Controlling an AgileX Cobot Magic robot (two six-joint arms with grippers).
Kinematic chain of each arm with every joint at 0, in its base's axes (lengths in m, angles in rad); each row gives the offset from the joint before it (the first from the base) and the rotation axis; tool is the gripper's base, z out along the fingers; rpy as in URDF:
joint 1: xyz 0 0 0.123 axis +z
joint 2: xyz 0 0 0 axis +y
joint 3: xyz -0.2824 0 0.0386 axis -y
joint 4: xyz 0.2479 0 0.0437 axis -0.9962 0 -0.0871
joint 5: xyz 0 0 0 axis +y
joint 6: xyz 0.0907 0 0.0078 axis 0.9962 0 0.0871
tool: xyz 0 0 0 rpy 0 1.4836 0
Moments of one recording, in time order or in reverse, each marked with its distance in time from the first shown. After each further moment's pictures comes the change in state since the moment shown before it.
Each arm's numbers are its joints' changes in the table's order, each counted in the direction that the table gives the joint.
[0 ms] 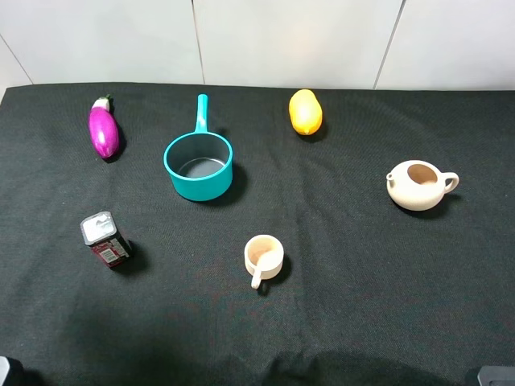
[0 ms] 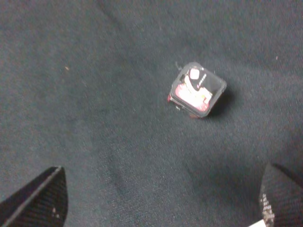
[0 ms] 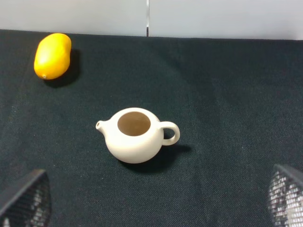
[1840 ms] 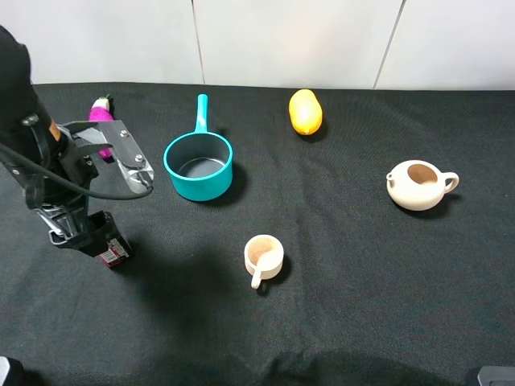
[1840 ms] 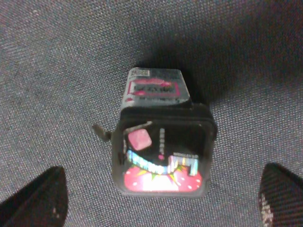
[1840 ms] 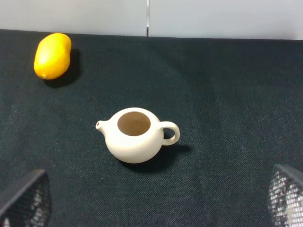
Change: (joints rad) left arm -0.329 0.734 0.004 -0.145 -0.287 0.183; right arm 0.000 0.000 0.000 0.000 0.000 0.000
